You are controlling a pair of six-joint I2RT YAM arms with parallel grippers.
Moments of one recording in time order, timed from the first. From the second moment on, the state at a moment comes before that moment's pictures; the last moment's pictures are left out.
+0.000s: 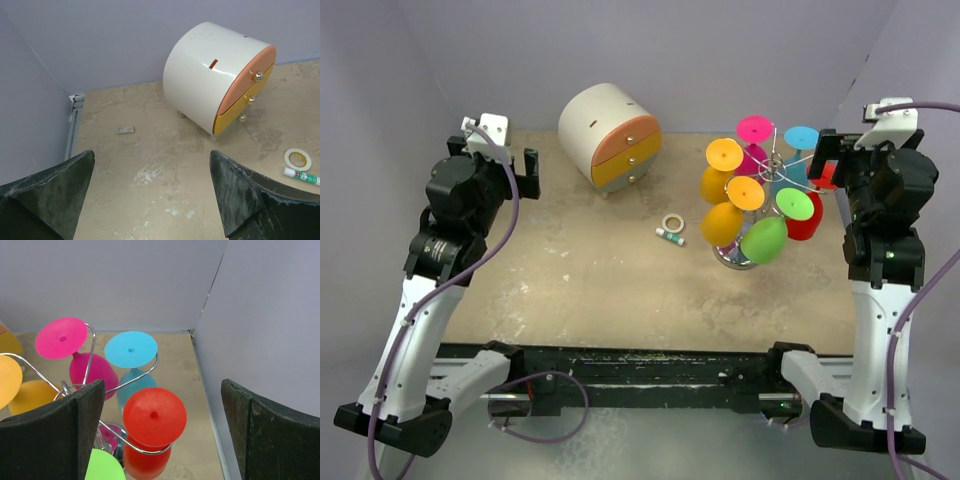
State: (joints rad) left arm -0.28 0.98 1.33 -0.47 -0.20 0.08; right arm -0.11 0.98 1.47 -0.54 0.07 -0.13
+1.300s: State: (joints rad) left arm -0.23 0.86 1.24 -0.41 -0.19 0.12; right arm -0.17 0.79 1.36 -0.56 -0.02 -0.24
